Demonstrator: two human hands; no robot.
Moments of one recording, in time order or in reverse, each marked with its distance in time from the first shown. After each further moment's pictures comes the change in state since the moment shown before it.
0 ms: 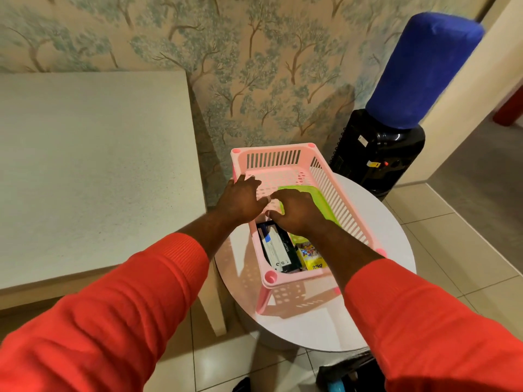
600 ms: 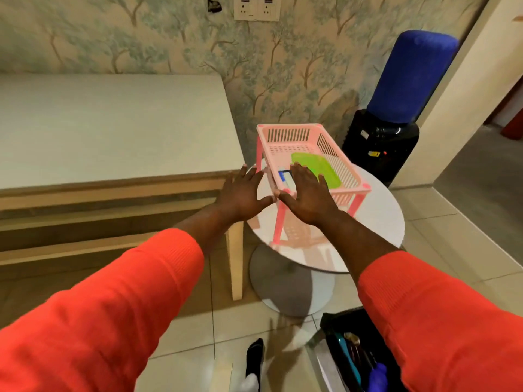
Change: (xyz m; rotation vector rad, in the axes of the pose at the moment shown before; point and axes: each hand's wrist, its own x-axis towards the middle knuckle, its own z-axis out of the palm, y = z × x) left_hand -0.268 0.028 -0.031 0.156 0.055 -0.003; right_hand -0.227 -0.109 -0.013 0.003 0.162 -0.019
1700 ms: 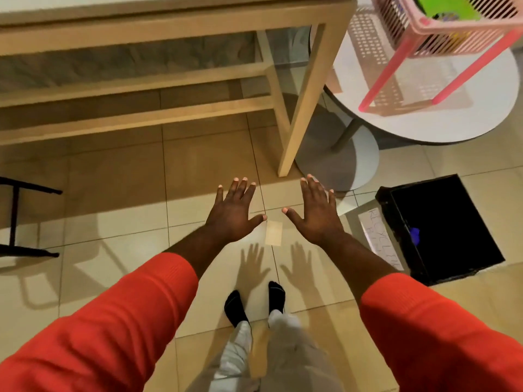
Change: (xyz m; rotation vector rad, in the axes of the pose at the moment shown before) left_hand -0.355 -0.216 0.145 -0.019 -0.453 -0.086; right_hand -0.257 -0.192 0.283 0.031 -0.363 0.162
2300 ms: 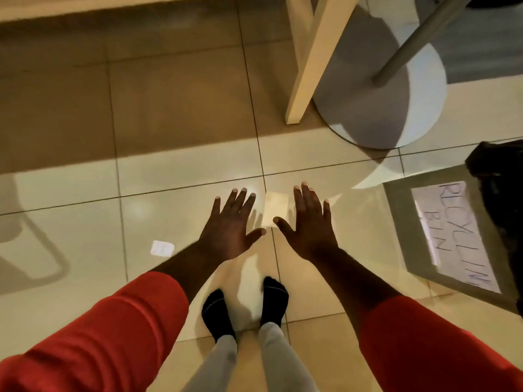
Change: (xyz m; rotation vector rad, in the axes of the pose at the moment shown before) left_hand 0.146 -0.068 0.378 -0.011 -0.154 -0.004; right_hand 0.084 0.148 0.370 0.036 -0.169 0.059
